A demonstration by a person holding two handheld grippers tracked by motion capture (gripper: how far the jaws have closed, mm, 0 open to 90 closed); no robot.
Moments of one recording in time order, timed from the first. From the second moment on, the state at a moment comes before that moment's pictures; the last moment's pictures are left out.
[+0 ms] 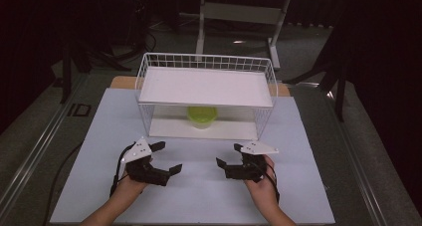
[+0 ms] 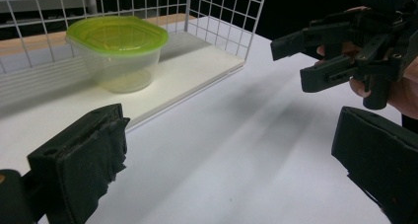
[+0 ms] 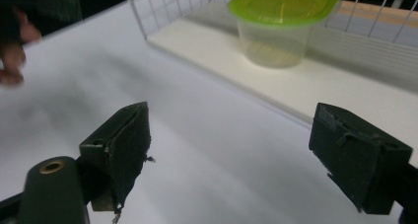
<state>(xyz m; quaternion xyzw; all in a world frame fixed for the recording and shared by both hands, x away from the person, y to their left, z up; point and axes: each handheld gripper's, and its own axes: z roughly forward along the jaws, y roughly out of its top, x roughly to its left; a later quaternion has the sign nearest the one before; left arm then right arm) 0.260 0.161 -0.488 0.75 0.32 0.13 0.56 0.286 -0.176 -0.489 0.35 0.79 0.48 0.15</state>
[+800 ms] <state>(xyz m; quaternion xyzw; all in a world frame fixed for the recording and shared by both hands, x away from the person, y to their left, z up) 0.230 0.187 -0.505 0.75 0.33 0.13 0.56 0.252 -0.215 -0.494 0.36 0.78 0.49 0.14</state>
